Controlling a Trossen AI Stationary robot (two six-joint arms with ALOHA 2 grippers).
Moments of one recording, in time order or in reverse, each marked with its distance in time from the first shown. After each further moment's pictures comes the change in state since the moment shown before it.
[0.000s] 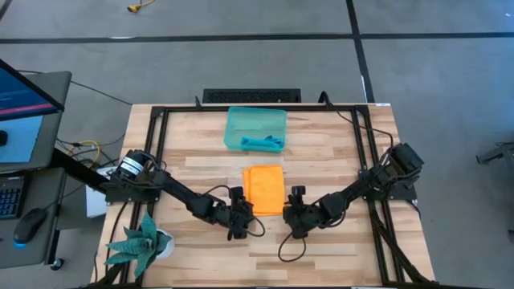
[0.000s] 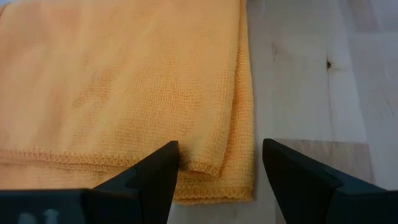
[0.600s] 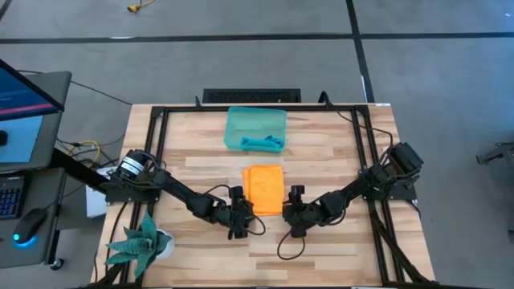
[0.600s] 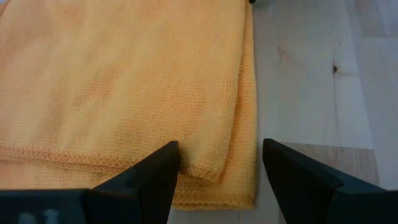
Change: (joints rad) left arm 0.006 0.002 -0.001 0.002 -0.001 -0.022; right arm -0.019 -0.001 -0.035 0.090 -0.014 -0.006
